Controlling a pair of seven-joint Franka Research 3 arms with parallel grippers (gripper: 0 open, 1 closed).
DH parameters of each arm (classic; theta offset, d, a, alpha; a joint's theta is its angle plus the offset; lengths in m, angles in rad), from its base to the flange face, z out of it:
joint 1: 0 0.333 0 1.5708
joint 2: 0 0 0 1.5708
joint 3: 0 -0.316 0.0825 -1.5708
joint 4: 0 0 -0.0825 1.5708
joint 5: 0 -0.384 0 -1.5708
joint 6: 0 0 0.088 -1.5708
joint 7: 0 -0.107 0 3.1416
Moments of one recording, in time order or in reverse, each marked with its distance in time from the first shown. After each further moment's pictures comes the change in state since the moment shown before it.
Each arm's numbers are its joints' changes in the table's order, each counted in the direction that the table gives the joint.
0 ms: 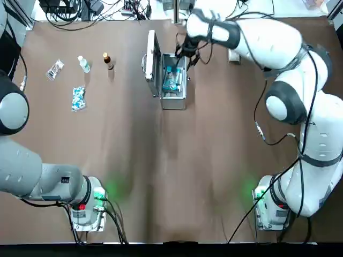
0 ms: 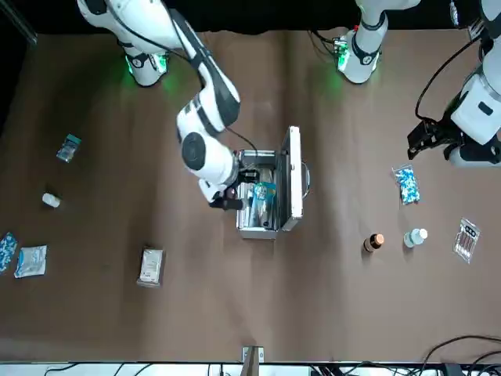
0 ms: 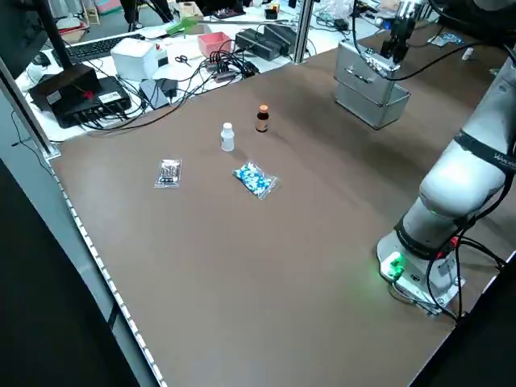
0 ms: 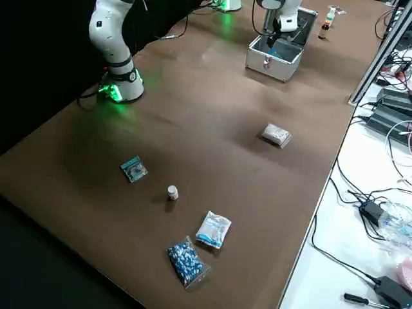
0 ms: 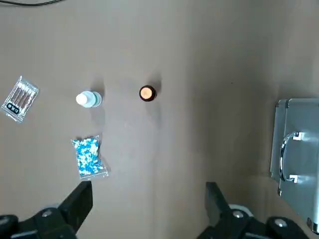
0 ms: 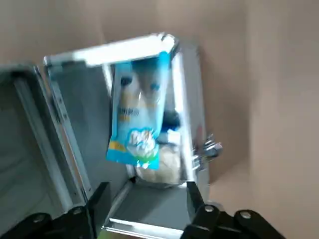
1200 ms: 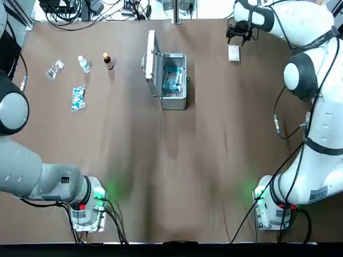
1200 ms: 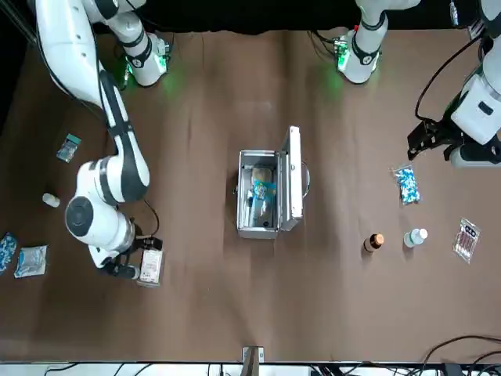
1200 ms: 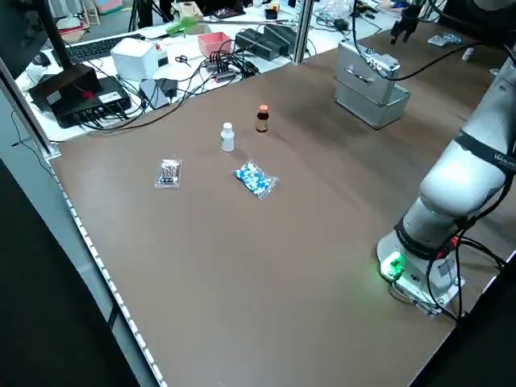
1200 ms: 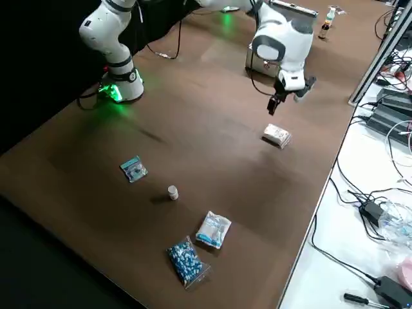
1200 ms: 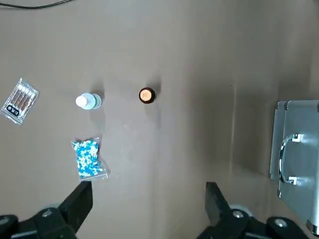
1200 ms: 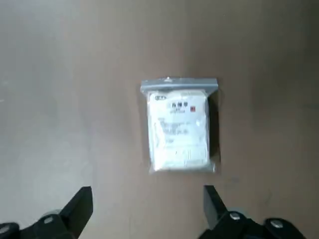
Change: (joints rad) left arm -0.001 0.000 0.000 0.000 0.000 0.008 0.000; right arm -0.395 -0.067 0.007 -0.024 0.384 0.083 0.257
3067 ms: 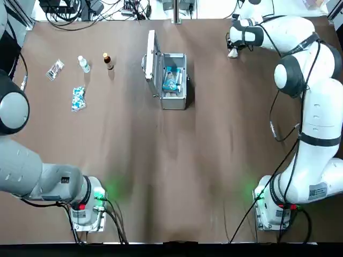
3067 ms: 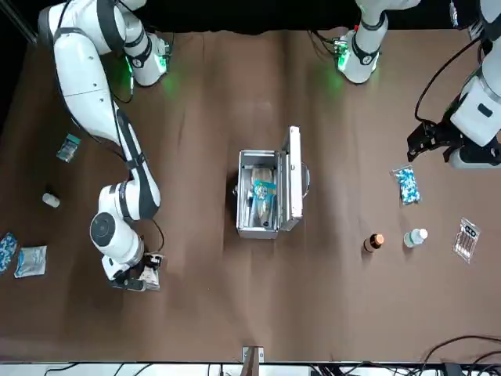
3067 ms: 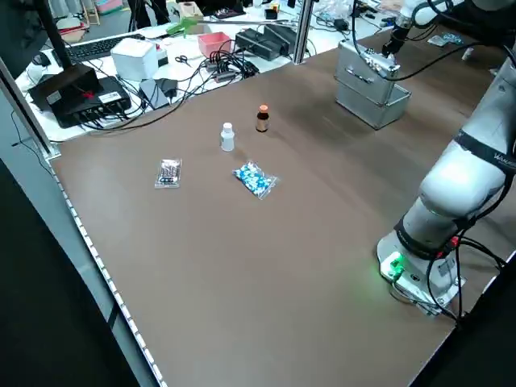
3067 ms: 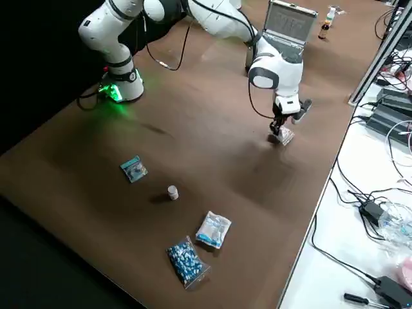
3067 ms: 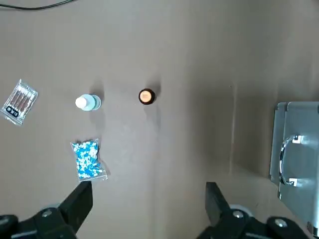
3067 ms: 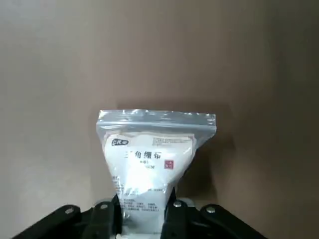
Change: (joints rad) left arm 0.000 -0.004 0.000 0.000 0.000 0.007 0.000; right arm -0.030 -0.174 -0.025 0.034 0.083 0.235 -0.032
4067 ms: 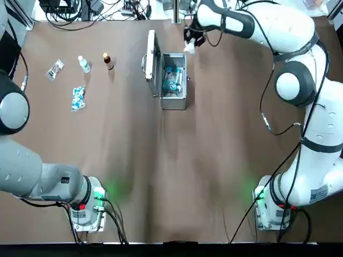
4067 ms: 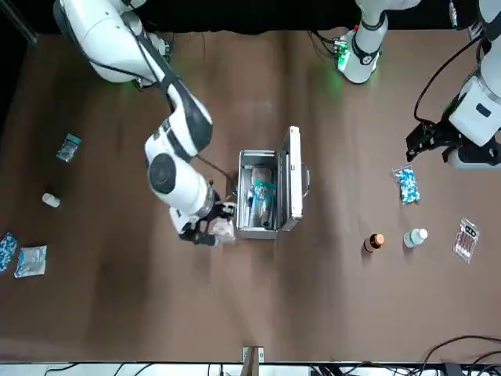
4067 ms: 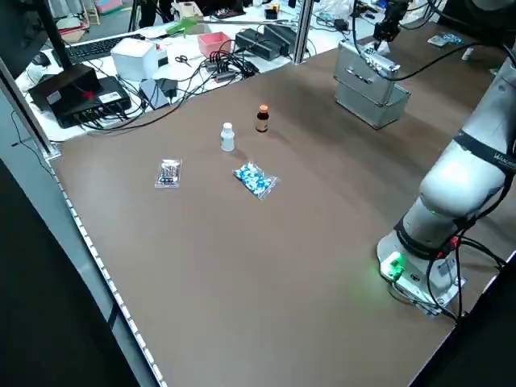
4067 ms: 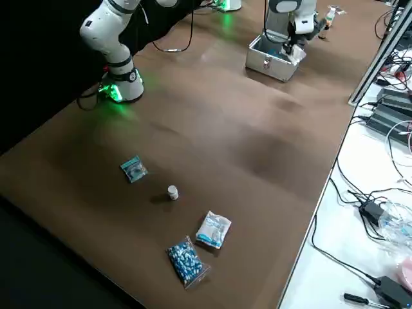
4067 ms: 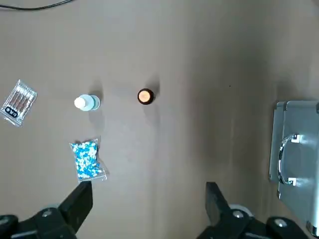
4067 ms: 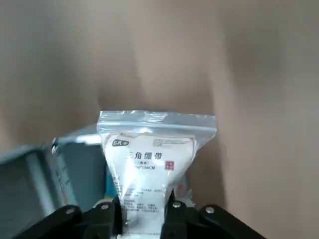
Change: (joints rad) left arm -0.004 0.000 0.001 0.000 0.000 0.000 0.000; right arm 0.085 0.110 -0.425 0.163 -0.001 -0.301 -0.461
